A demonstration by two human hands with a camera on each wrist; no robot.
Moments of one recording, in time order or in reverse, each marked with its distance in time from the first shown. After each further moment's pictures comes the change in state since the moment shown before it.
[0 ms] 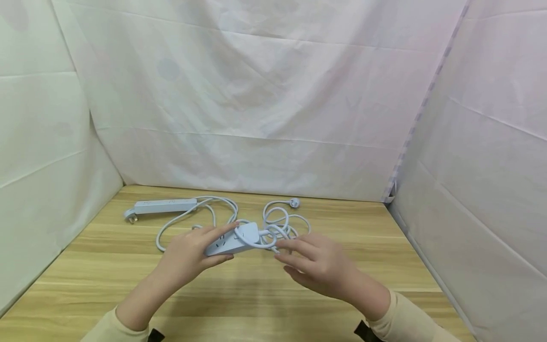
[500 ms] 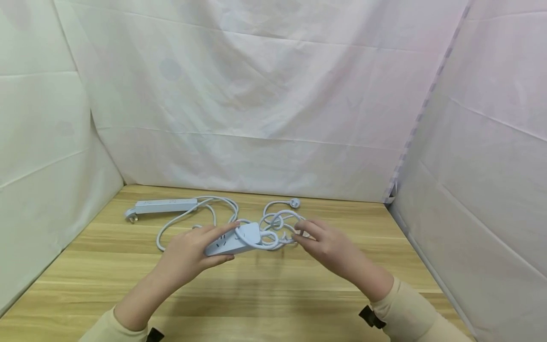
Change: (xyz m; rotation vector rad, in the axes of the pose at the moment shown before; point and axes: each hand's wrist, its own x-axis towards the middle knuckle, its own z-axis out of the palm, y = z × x) left_hand 0.002 0.003 -0.006 -0.025 -0.027 -0.016; right_hand -0.027 0.031 -0.002 -0.038 -0.192 0.086
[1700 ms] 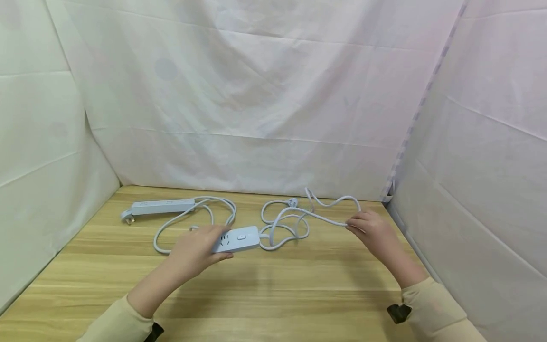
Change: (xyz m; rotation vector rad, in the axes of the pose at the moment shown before) left_hand 0.004 -0.016 0.032 0.051 -0.195 -0.079; right_hand -0.114 0.060 -0.017 -0.110 -0.036 0.497
